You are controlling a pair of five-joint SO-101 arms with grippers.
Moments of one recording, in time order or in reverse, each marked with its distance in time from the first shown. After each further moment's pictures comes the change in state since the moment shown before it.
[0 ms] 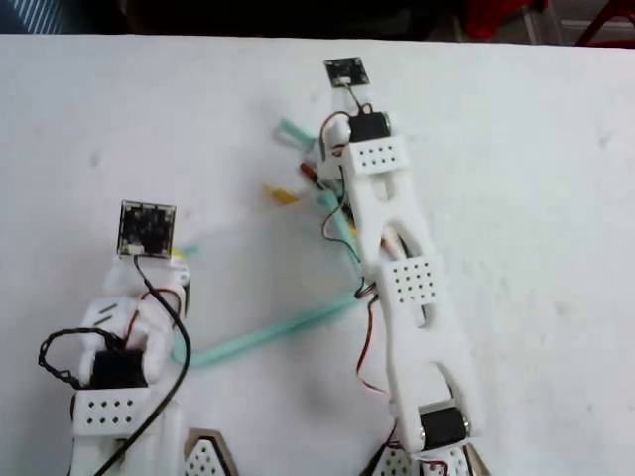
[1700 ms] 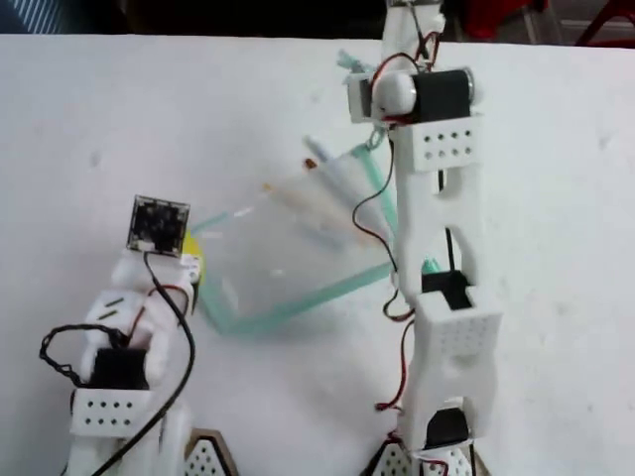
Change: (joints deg) left arm 3.9 0.0 -3.4 1.3 -0.4; right arm 2.8 -41.8 13.9 8.9 0.0
